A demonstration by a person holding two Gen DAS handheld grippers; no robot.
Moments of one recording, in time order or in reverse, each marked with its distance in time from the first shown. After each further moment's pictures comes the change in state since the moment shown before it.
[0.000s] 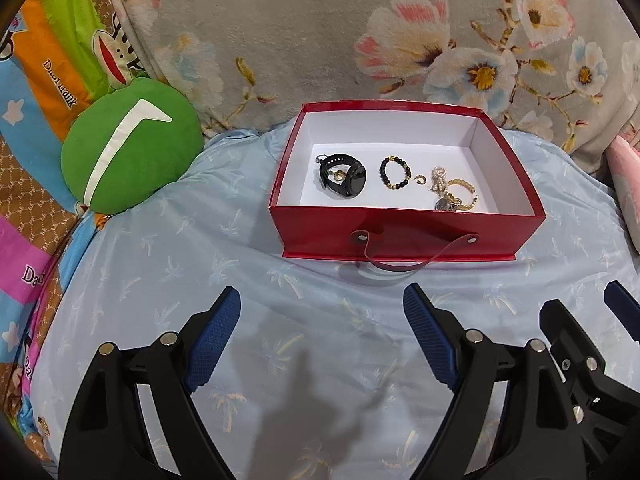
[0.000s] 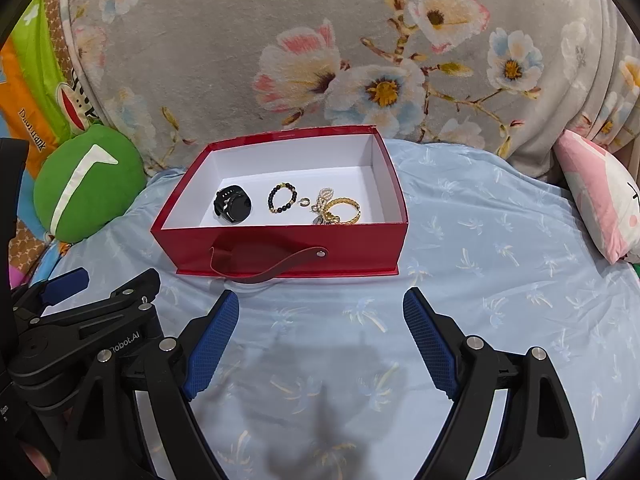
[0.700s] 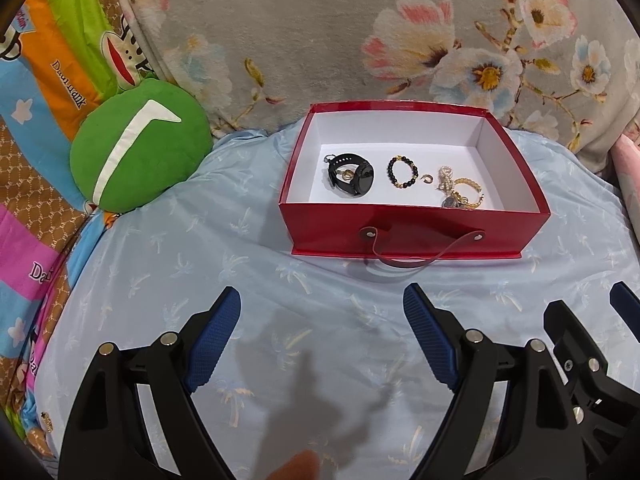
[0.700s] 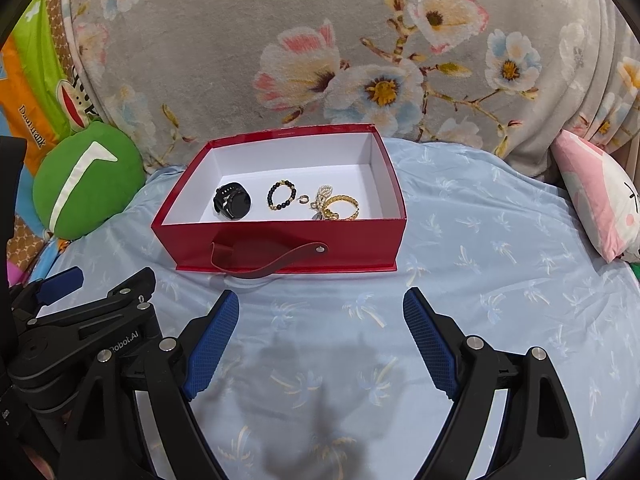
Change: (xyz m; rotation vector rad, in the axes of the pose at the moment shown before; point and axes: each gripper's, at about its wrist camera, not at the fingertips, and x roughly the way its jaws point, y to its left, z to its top) left arm -0.007 0.004 -0.007 -0.002 -0.009 0.036; right arm 0.000 0.001 -0.004 -0.003 -0.001 -0.002
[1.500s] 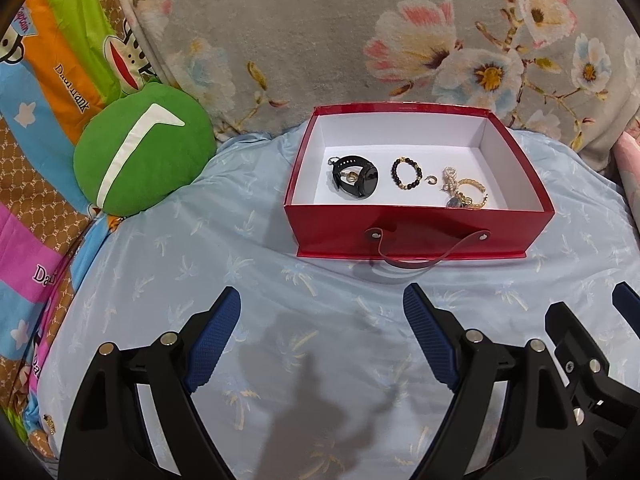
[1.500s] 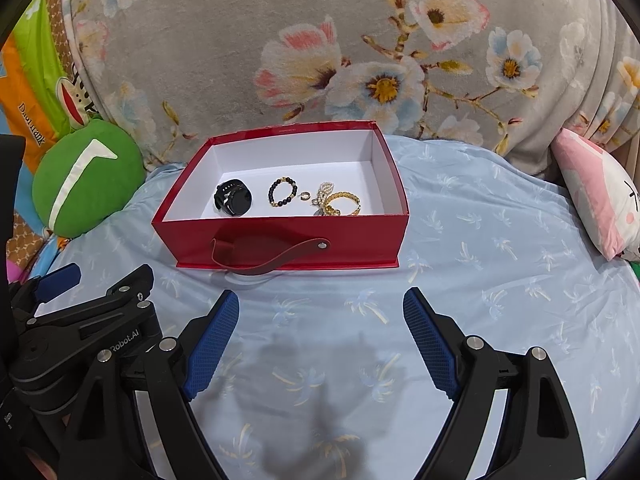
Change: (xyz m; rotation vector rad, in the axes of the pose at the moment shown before) left arm 0.002 0.003 0.001 0.009 -0.014 0.004; right arm -0.001 0.002 -0.001 0.002 0.002 0.001
